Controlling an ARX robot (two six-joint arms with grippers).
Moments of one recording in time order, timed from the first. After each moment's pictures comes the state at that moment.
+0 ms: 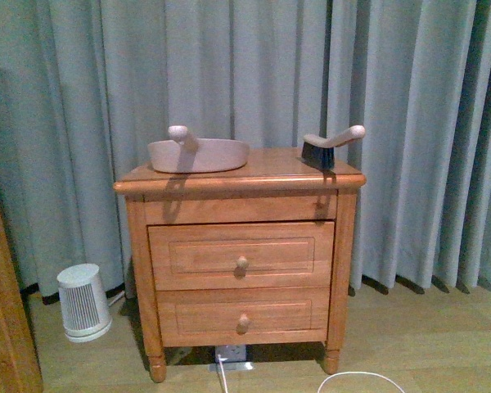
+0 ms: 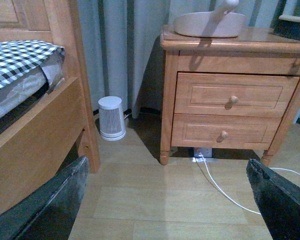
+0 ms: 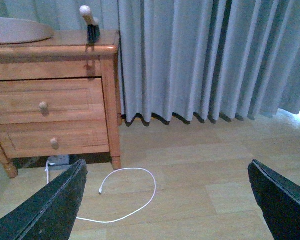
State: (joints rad) left arm 0.00 0.00 0.01 0.00 0.00 0.00; right arm 0.00 0.00 0.02 0.00 0.00 0.00
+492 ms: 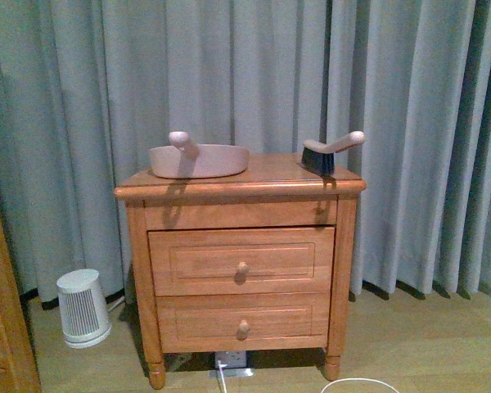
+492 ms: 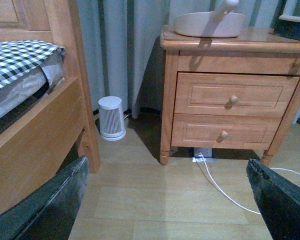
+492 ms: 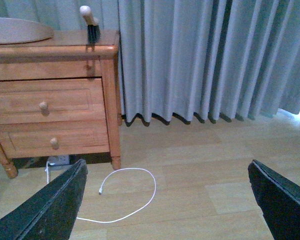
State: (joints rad) left arm 0.00 0.00 0.01 0.00 0.00 0.00; right arm 0.00 0.00 0.02 0.00 0.00 0.00
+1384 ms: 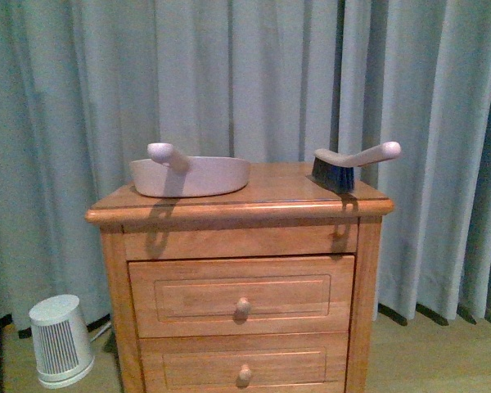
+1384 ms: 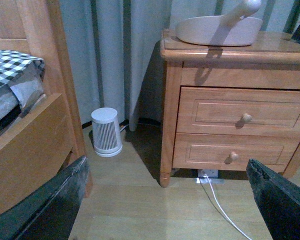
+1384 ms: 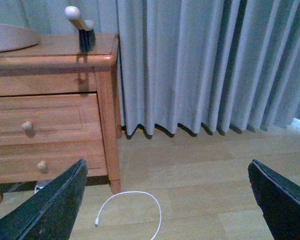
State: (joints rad) left arm 0.00 0.00 0.01 0.00 0.00 0.00; right arm 0.00 0.00 0.02 0.00 0.00 0.00
